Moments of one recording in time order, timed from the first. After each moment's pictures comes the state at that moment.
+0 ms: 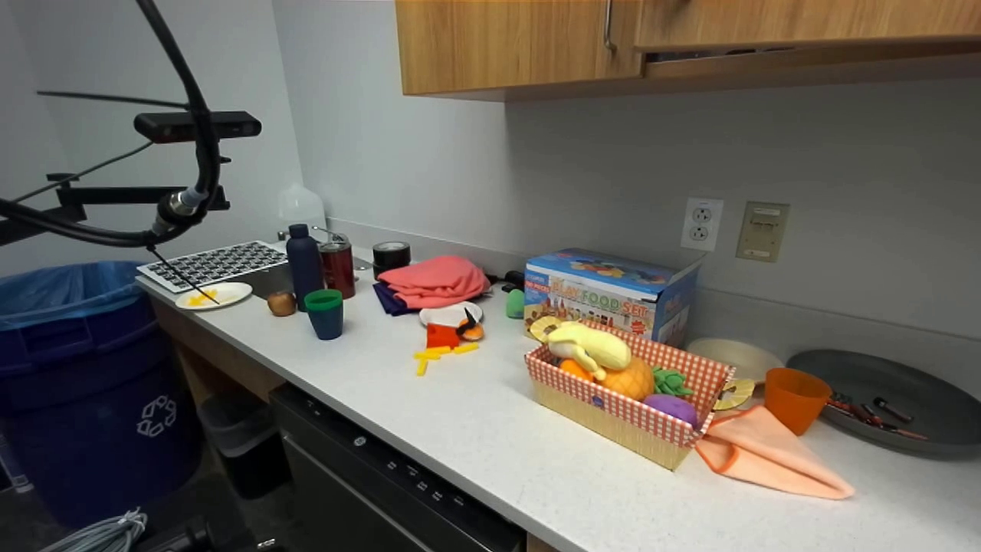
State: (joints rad) arm -0.21 -0.55 -0.18 -2.22 -0.27 2.51 0.27
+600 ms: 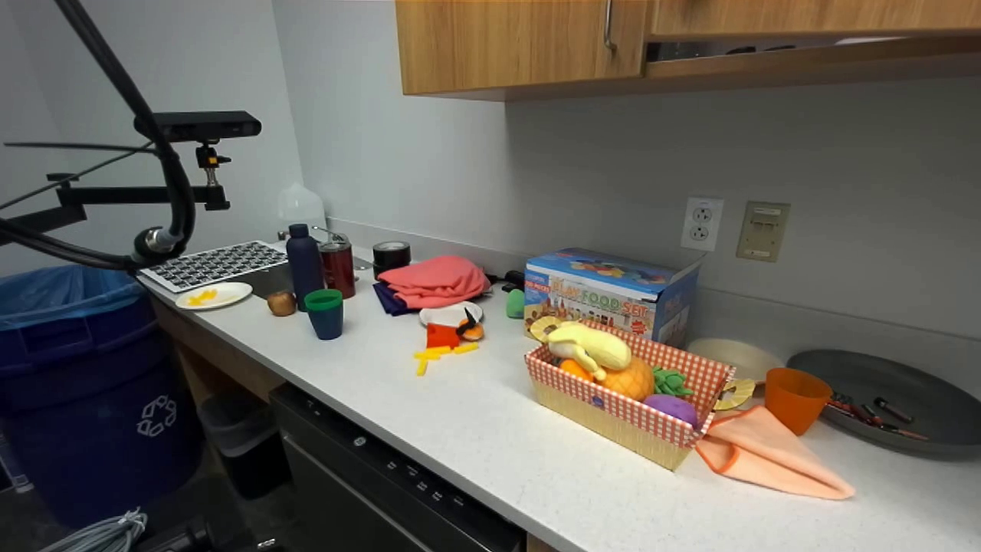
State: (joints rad) arm -0.31 -0.63 -0.18 -2.37 -0.19 2.72 0.22
